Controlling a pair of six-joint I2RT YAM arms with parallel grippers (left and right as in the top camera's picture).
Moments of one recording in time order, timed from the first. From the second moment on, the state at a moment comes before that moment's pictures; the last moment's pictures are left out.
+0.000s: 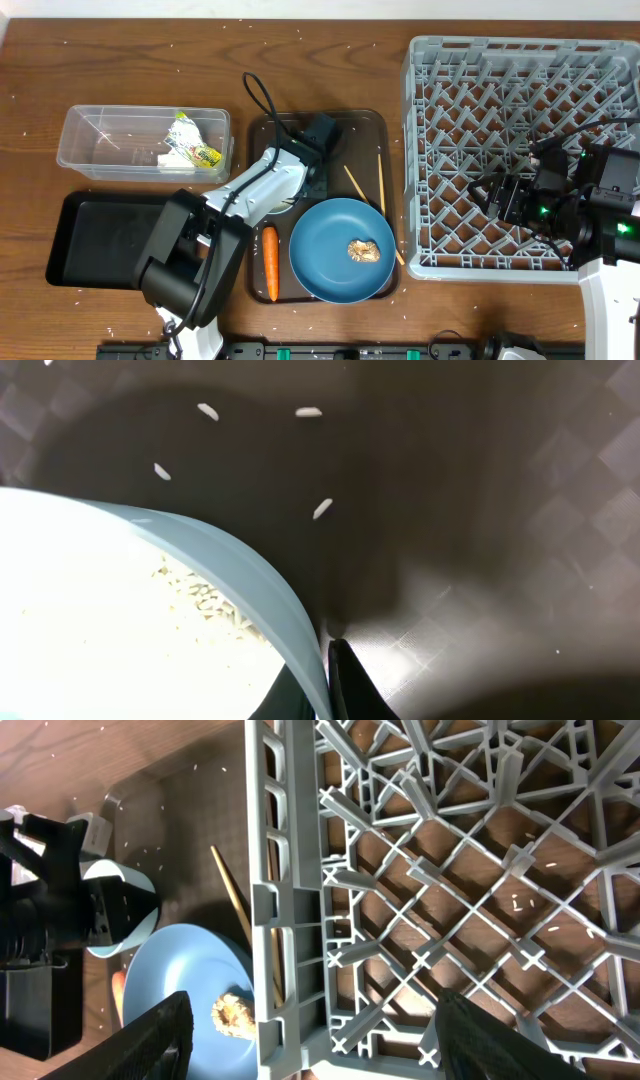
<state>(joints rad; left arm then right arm) -0.53 1.90 1.20 -0.71 -0.14 -0.48 -0.21 1.08 1.00 -0.99 -0.48 0.14</state>
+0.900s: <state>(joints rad) -0.13 1.27 1.22 -1.00 0.11 -0.56 -0.21 1.08 1.00 -1.00 -0.48 0.13</state>
